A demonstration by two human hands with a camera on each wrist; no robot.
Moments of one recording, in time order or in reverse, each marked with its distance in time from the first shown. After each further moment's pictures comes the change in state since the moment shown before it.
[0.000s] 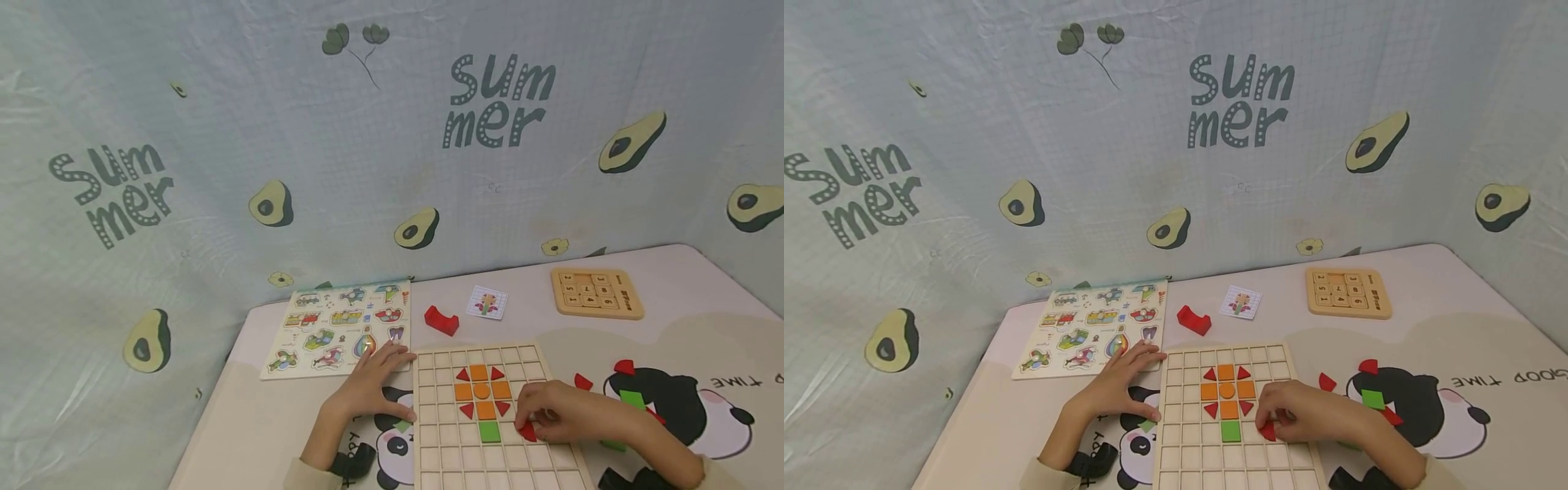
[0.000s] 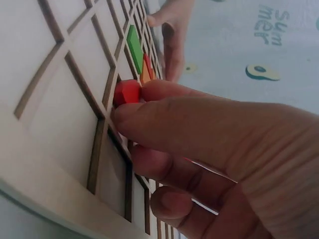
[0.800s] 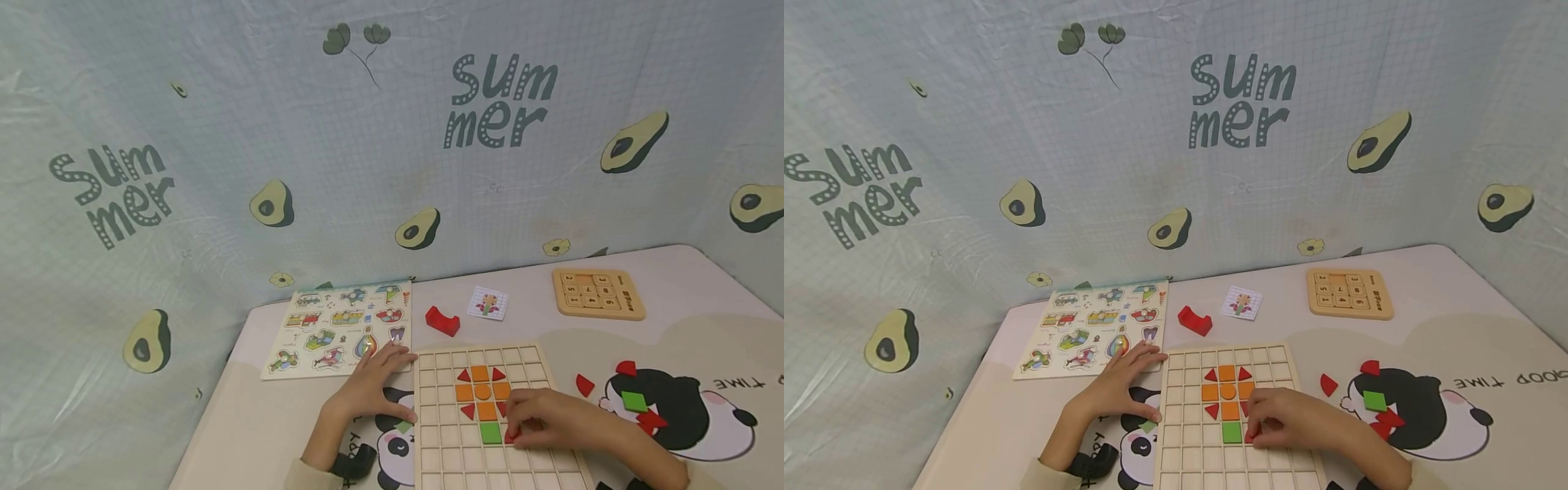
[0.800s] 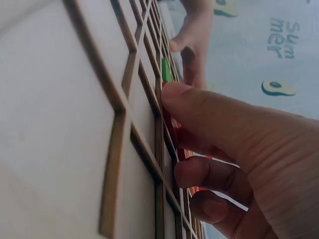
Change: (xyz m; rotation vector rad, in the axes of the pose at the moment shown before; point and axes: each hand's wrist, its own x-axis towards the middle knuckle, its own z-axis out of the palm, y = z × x) left_hand 0.001 -0.001 0.000 0.016 -0.006 -0.006; right_hand 0.009 -0.001 0.017 -0.058 0.051 -0.027
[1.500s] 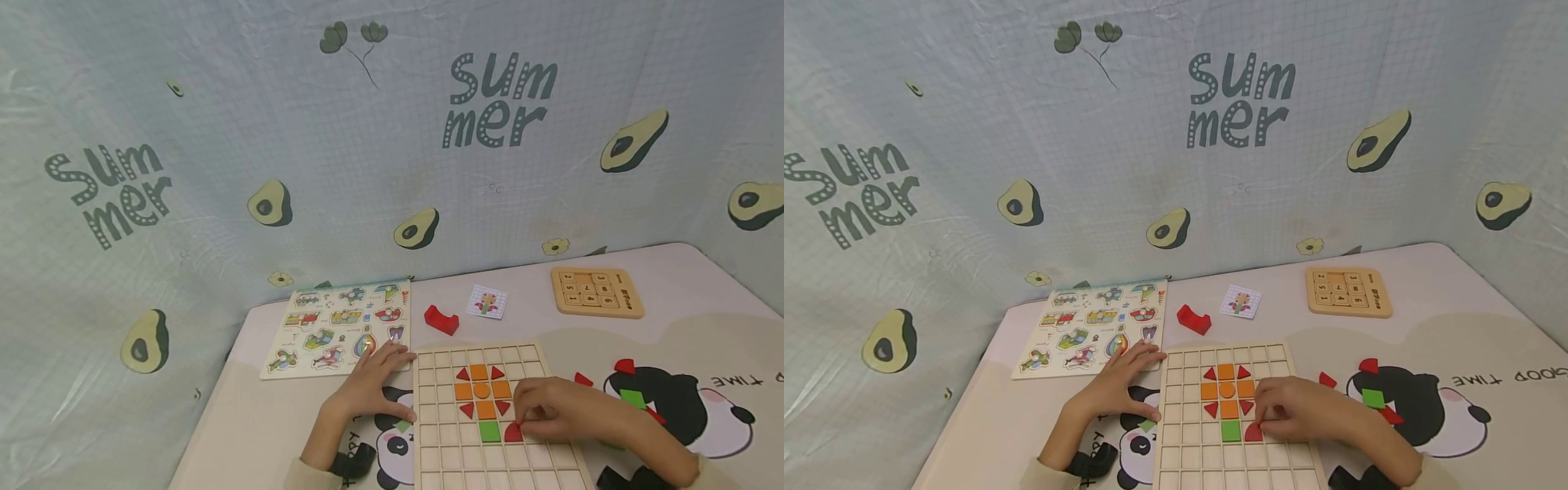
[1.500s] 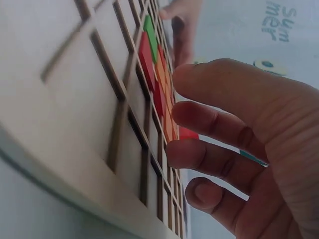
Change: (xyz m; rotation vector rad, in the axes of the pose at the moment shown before) left_hand 0.000 -0.001 0.001 0.006 0.004 0.011; right_hand -0.006 -0.004 -0.018 -0.035 0.011 0.060
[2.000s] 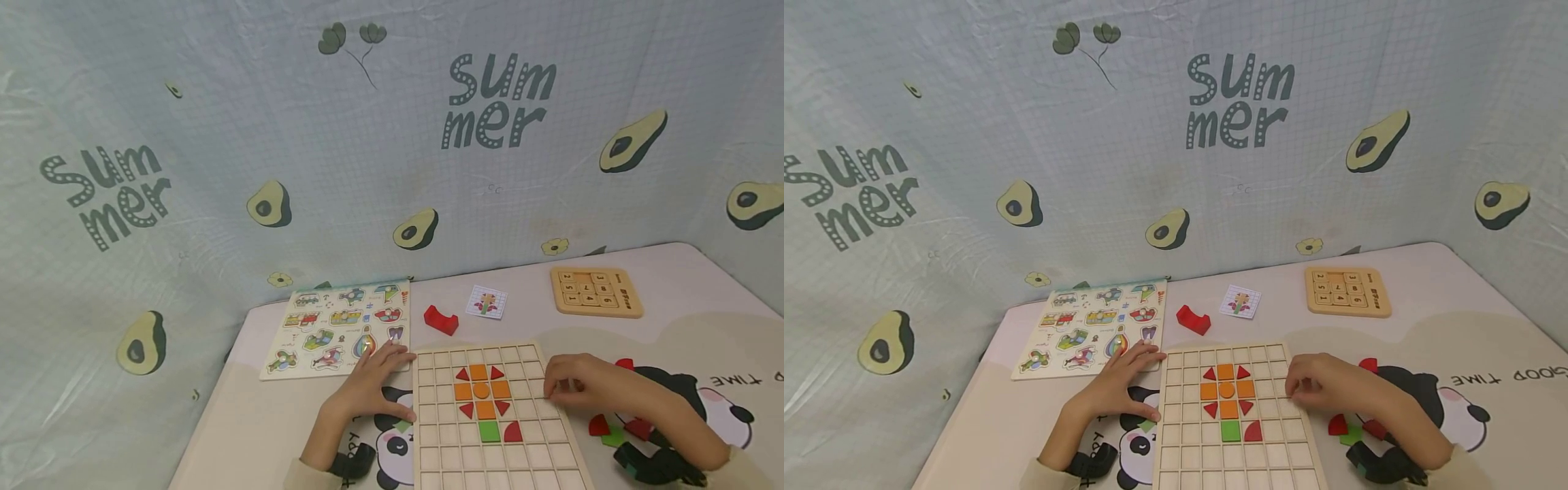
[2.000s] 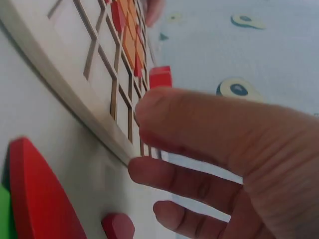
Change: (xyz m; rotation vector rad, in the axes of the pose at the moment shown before) left_hand -0.001 0.004 -0.003 -0.029 0.003 0.001; right_hand -0.020 0.023 -0.035 -0.053 0.046 0.054
